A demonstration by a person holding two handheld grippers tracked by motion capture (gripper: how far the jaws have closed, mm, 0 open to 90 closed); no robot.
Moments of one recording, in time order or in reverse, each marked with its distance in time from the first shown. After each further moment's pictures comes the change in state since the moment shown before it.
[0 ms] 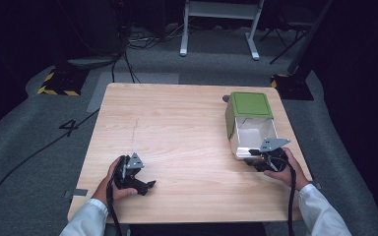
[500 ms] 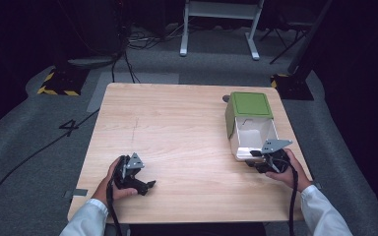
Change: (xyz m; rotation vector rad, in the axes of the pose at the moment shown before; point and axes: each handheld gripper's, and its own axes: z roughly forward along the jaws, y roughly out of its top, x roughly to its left) left arm 0.000 0.000 0.000 0.000 0.000 0.000; right arm 0.002 -0.003 -0.005 0.003 0.005 -0.008
